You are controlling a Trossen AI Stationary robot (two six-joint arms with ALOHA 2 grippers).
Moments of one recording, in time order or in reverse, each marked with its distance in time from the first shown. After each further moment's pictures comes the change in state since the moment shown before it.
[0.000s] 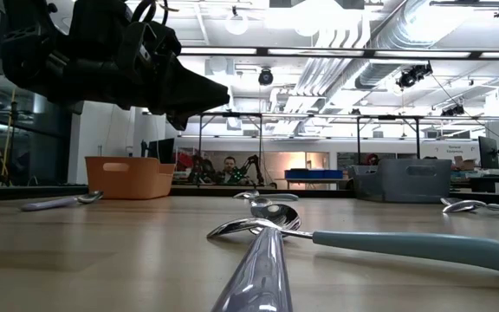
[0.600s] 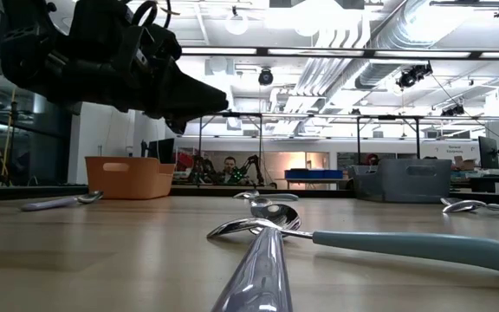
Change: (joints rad) left arm -0.014 0.000 0.000 -0.042 0.002 0.004; right arm -0.195 -0.002 0.353 -0.366 0.456 -0.691
